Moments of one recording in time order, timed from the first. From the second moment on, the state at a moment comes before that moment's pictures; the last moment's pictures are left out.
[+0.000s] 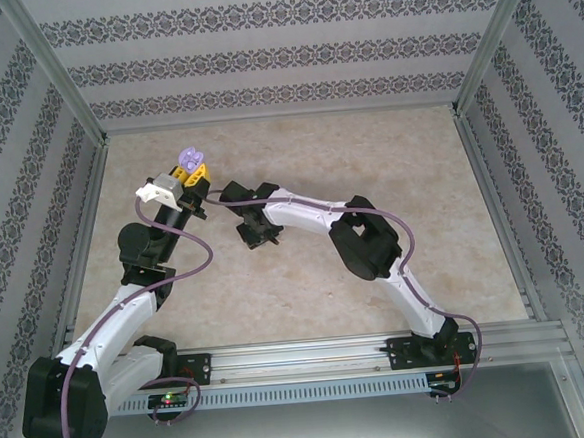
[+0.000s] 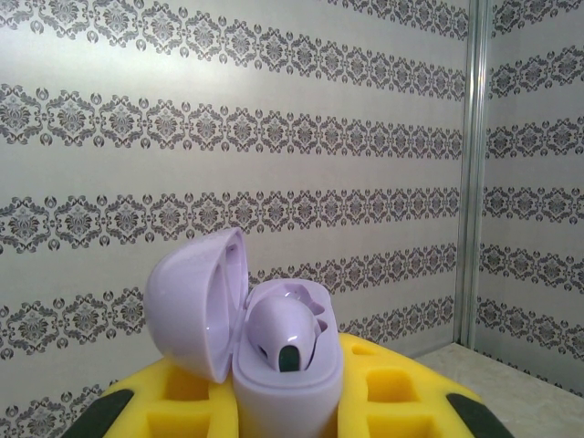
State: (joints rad) left arm -0.23 0.98 0.48 0.88 0.21 -0.07; right arm 0.88 2.34 1.90 -0.90 0.06 0.41
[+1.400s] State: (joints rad) left arm -0.23 1.00 0.55 0.80 0.32 -0.08; right arm 0.78 1.85 1.66 -0.77 0.09 0.45
